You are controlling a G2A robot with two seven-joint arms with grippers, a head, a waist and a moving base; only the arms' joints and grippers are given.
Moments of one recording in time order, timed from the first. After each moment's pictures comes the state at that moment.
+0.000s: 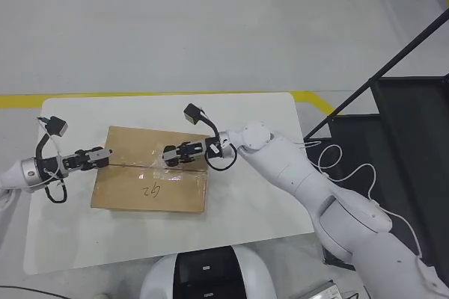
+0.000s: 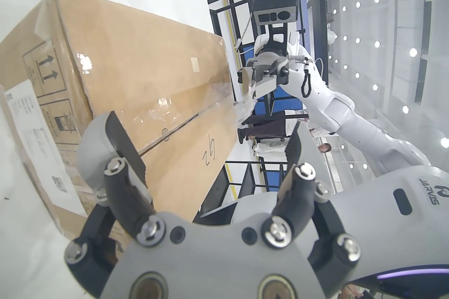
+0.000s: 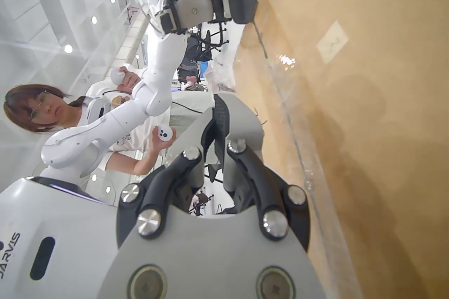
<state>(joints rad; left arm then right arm) 1.10 -0.72 -1.29 -1.33 -0.42 -0.44 -1.13 -0.55 -1.45 0.55 -0.73 0.58 -0.52 1.08</state>
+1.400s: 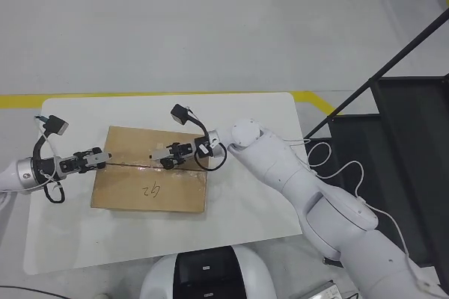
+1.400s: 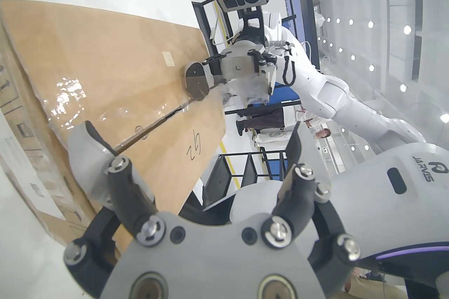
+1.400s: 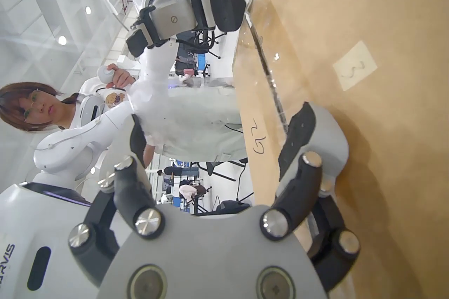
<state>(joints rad) 1.13 -0.72 -1.35 -1.40 -0.44 -0.47 -1.20 -0.52 -1.54 0.61 -0.64 0.54 -0.57 1.19</state>
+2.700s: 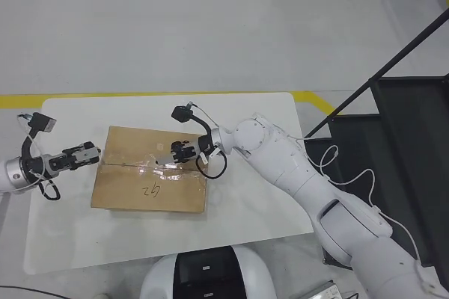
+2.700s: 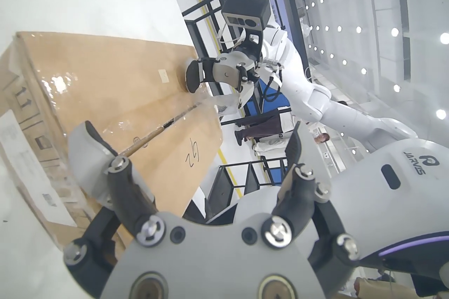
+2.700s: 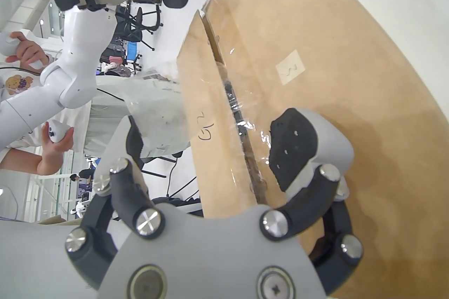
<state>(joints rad) 1.15 -0.73 -1.41 -1.35 -0.47 -0.54 -1.18 -0.59 -1.44 0.70 -0.92 0.05 -0.51 0.97</state>
